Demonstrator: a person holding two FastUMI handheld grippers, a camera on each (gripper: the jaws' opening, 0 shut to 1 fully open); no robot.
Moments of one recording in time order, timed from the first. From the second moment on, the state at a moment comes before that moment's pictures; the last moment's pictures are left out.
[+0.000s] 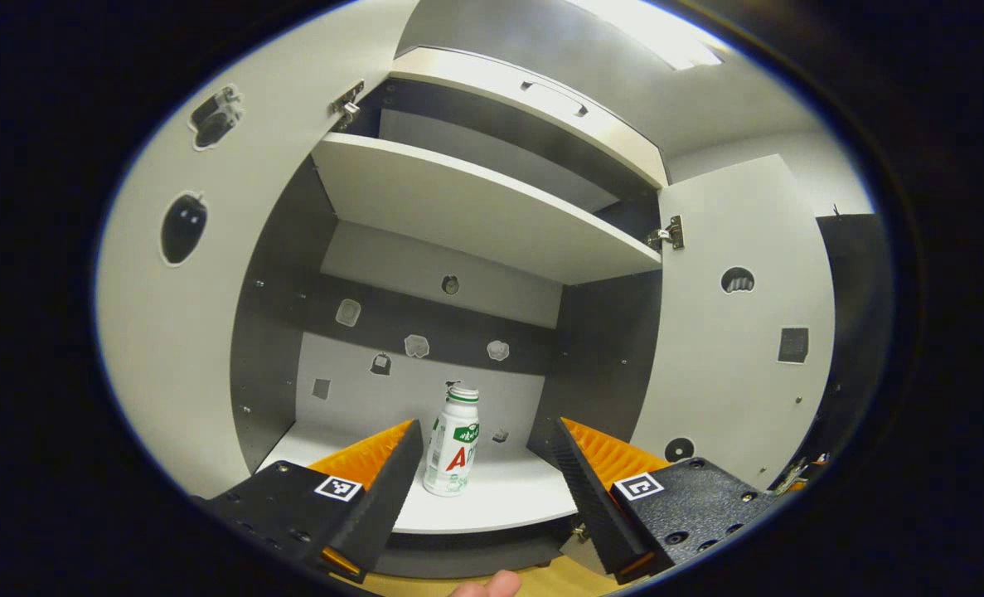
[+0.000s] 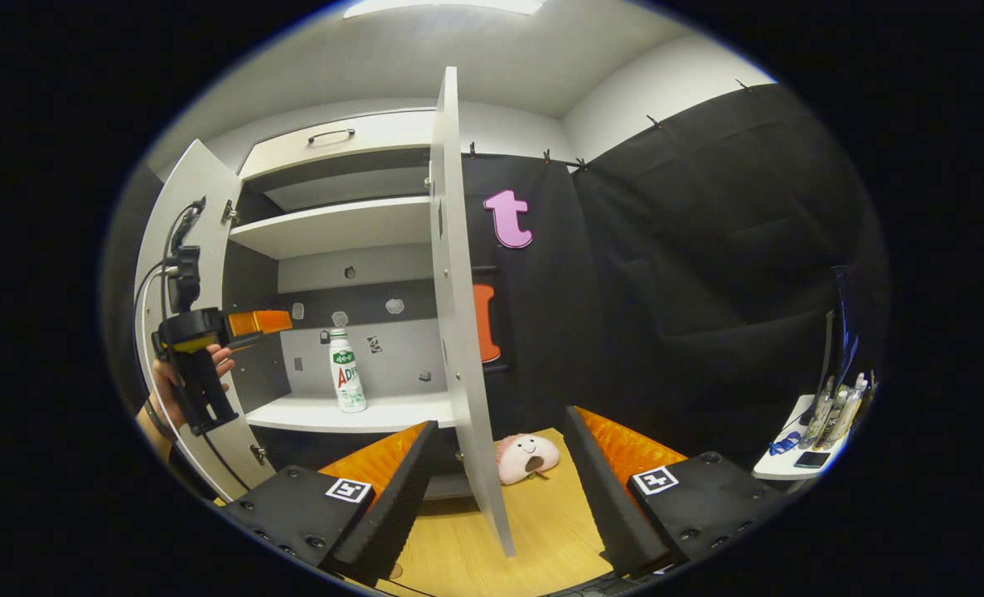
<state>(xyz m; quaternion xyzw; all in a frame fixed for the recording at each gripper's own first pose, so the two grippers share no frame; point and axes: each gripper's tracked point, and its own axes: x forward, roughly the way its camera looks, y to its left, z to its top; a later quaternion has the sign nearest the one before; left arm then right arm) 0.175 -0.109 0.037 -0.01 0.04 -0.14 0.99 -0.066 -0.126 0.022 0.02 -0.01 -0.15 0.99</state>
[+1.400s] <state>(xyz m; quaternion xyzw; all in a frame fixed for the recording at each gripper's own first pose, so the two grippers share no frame) 0.009 -0.010 -0.013 0.01 0.05 -0.02 1.00 0.010 -0.259 0.116 -0.02 -0.05 -0.21 0.98</state>
